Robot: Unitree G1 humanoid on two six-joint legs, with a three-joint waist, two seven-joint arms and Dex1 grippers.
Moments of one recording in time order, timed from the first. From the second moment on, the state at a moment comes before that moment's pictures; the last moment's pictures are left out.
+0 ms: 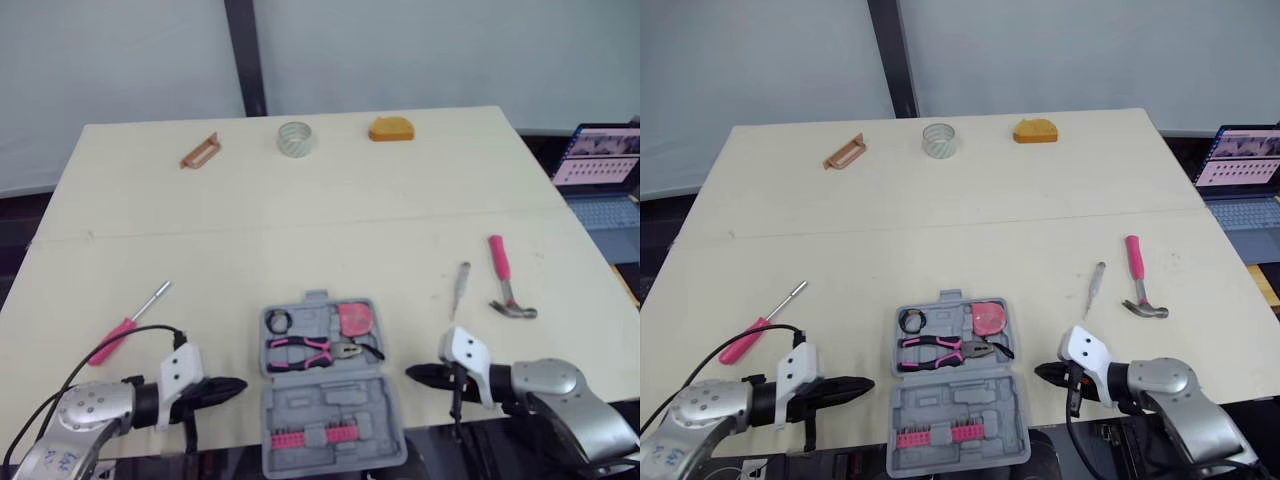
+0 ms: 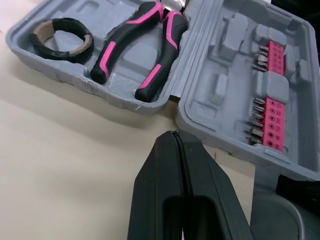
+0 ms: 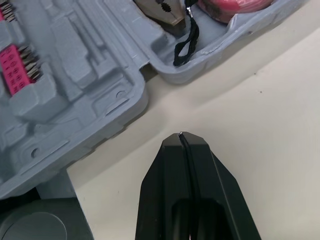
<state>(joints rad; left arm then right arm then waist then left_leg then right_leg) 0.30 0.76 0.07 -0.35 -0.30 0.27 -0.97 0.10 -0.77 0.09 -0.28 0.25 0.38 0.99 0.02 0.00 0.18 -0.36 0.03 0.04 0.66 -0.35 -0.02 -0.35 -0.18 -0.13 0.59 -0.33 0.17</state>
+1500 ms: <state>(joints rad) 0.09 0.63 -0.12 -0.14 -0.12 0.14 -0.88 -0.05 -0.69 0.22 -0.35 0.22 0.62 0.88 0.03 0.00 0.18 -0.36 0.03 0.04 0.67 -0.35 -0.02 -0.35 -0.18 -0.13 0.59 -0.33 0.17</state>
